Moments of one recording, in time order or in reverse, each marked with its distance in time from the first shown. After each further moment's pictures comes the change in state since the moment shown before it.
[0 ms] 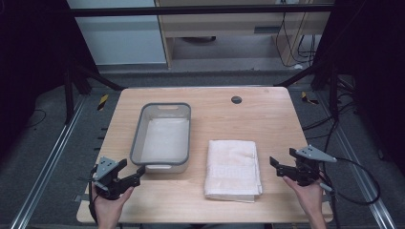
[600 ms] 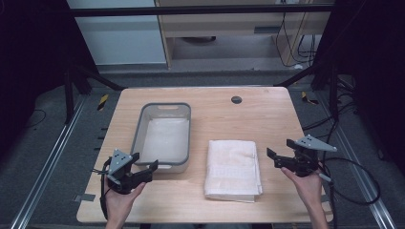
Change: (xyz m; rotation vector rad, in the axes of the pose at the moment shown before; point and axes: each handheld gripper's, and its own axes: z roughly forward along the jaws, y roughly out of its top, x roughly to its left) left arm -0.030 0.025 0.010 -0.007 -0.058 0.058; right arm 0.007 0.034 0.000 -0.028 0.039 0.000
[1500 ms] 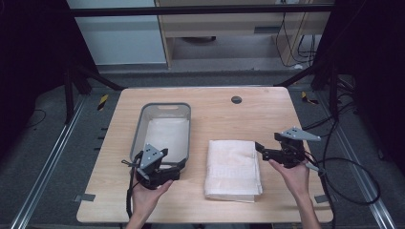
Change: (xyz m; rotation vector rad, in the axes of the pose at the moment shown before) left arm -0.059 0.019 0.035 0.008 -0.127 0.065; right arm 0.018 0.019 0.026 0.024 0.031 -0.019
